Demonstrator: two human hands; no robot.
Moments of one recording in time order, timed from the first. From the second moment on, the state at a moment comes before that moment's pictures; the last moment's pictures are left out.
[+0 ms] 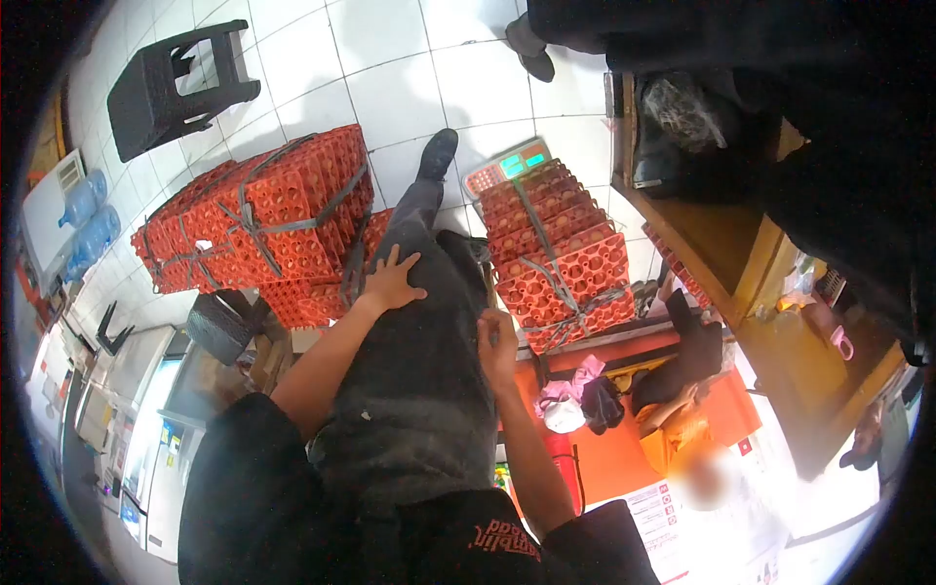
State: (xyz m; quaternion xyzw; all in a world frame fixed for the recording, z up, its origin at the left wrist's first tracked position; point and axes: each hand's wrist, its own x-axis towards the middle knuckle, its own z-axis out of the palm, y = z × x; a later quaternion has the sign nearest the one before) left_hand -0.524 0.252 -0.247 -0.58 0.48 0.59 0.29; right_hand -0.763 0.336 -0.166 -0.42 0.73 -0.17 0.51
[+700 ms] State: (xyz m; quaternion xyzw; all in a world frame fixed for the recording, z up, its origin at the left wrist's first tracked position) left_hand -0.550 0.073 -0.429 -0.62 0.61 0.49 -0.02; right_hand -0.768 0.365 -0.206 -0.28 0.68 0.11 0.67
